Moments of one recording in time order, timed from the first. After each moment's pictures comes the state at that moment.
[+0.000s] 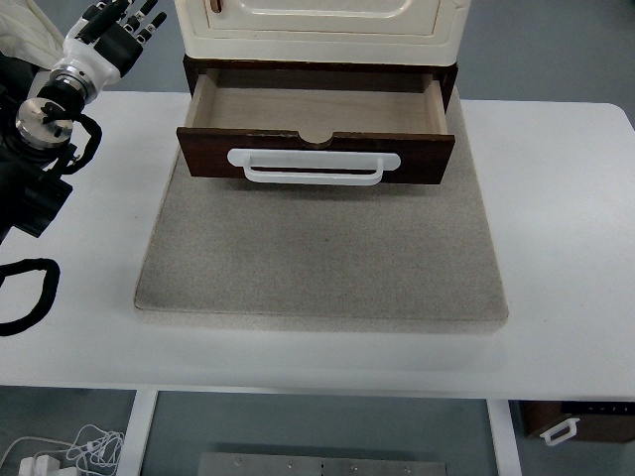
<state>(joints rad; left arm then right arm) -1.08 0.22 -1.13 -0.26 0.06 -0.33 0.00 -0.02 0.00 -0.01 0.18 -0.04 0.08 0.03</state>
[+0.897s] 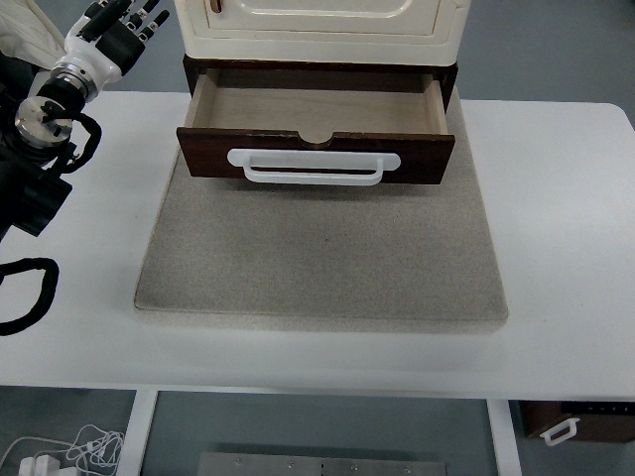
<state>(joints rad) -1.08 0.22 -1.12 -0.27 0.07 -0.35 0.01 -0.02 0.00 -0.01 0.18 -0.04 0.08 0.03</state>
